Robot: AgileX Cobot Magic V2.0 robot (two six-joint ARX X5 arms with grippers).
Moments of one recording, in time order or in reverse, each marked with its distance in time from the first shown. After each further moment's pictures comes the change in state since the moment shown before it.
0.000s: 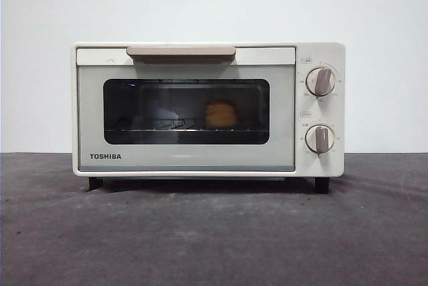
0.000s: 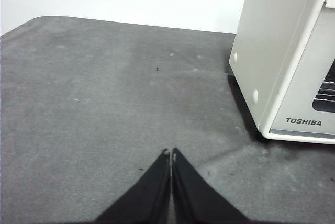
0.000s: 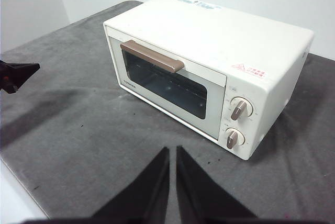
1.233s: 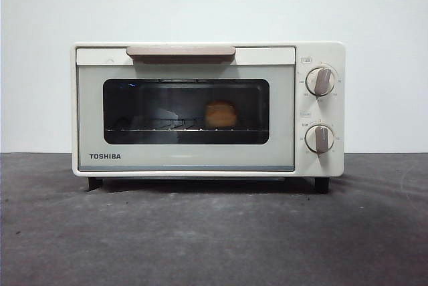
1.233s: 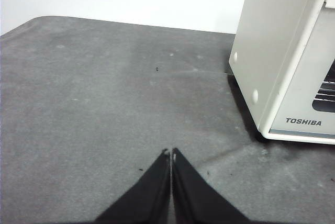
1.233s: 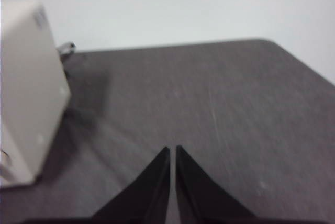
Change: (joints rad) left arm 0.000 0.000 0.000 0.000 0.000 0.000; right arm -0.695 -0.280 -0.761 0.633 0.148 0.015
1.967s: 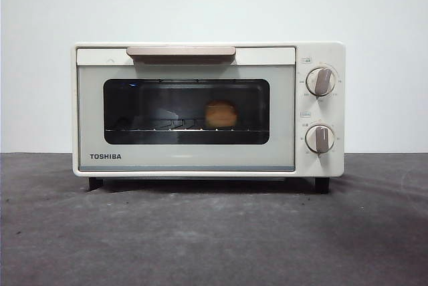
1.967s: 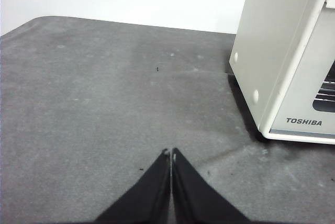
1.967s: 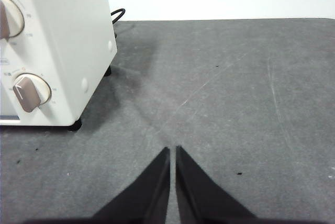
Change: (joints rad) left arm 0.000 0.000 0.000 0.000 0.000 0.000; right arm -0.060 -0.152 -0.260 0.112 -0.253 -0.053
